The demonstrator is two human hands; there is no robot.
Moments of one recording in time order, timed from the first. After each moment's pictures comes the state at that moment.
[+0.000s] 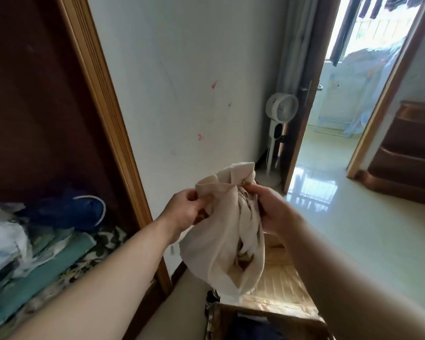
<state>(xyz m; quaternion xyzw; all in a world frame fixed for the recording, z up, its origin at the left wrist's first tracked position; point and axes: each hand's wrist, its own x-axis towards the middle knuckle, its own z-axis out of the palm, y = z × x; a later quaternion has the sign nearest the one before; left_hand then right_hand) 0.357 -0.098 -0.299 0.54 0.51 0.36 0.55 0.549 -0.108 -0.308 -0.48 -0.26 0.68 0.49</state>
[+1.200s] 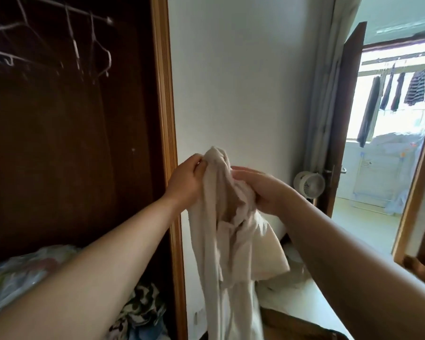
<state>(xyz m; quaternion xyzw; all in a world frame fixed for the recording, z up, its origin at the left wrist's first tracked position) 0.297 -0.155 -0.047 0.71 0.46 0.52 0.10 0.481 -0.145 -0.049 -0.35 -0.56 0.60 0.45</state>
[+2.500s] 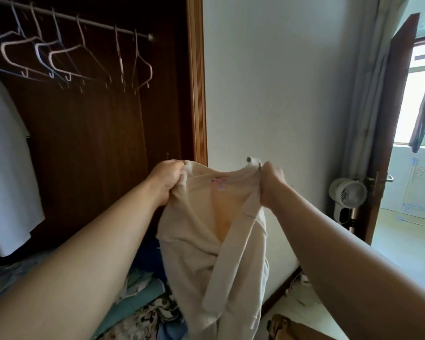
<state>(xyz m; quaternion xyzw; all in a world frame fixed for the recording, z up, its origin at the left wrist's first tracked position) 0.227 -0.190 -0.010 0.46 0.56 0.59 0.37 0.421 -0.136 -0.025 -0.45 -0.36 0.55 0.60</state>
